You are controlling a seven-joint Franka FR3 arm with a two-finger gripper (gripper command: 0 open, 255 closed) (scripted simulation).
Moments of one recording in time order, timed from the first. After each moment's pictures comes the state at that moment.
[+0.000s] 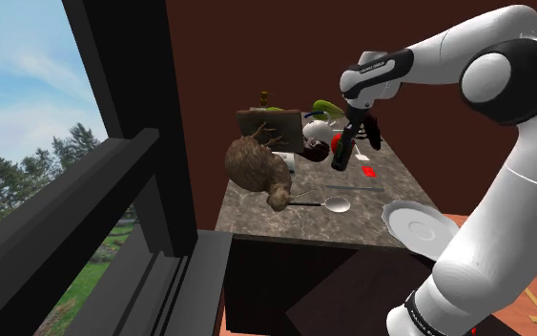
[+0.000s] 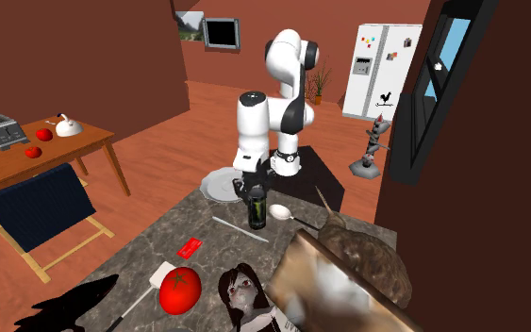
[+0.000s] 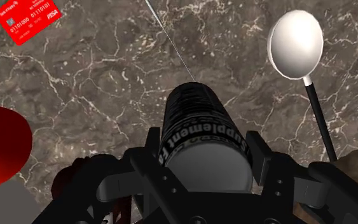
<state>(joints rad) -0.15 0.11 -0.35 -1.96 0.03 2.05 -0.80</state>
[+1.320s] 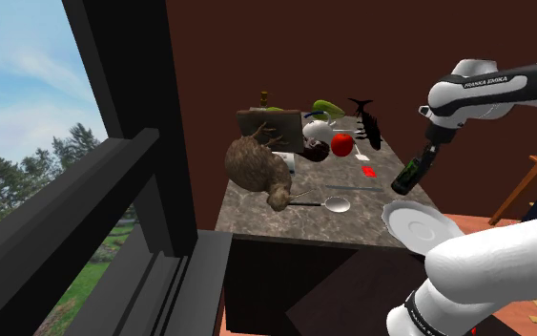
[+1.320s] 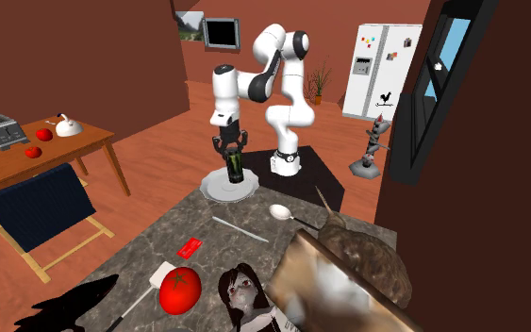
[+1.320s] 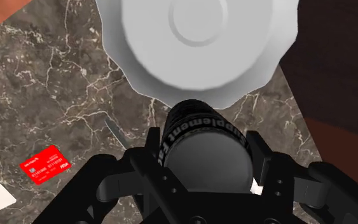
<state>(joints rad) -0.37 -0.49 -0.50 -2.47 -0.26 2.01 -0.99</state>
